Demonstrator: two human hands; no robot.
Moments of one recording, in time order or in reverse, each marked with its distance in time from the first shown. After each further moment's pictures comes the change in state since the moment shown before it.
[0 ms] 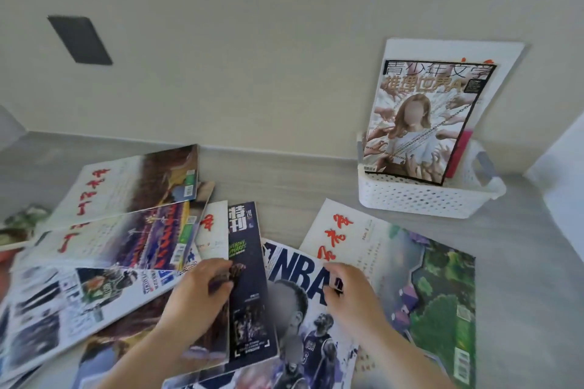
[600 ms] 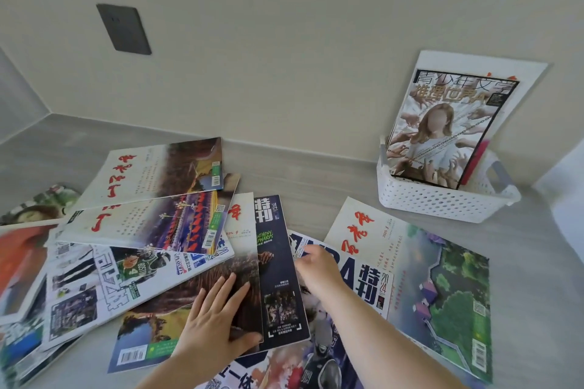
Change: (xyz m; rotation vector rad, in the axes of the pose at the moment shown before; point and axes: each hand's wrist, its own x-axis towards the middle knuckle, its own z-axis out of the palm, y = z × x) left_hand -0.042 -0.072 0.016 0.448 -0.221 0.135; right_hand 0.026 -0.078 0.059 0.232 -0.096 0.301
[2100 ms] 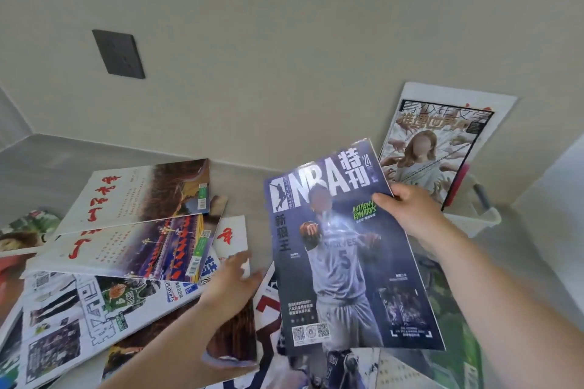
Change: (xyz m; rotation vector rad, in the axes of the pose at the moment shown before) left_hand 0.061 0.037 -0.073 -0.697 0.081 -0.169; right_hand -0.003 -0.052 -0.159 -0.057 0.326 -0.435
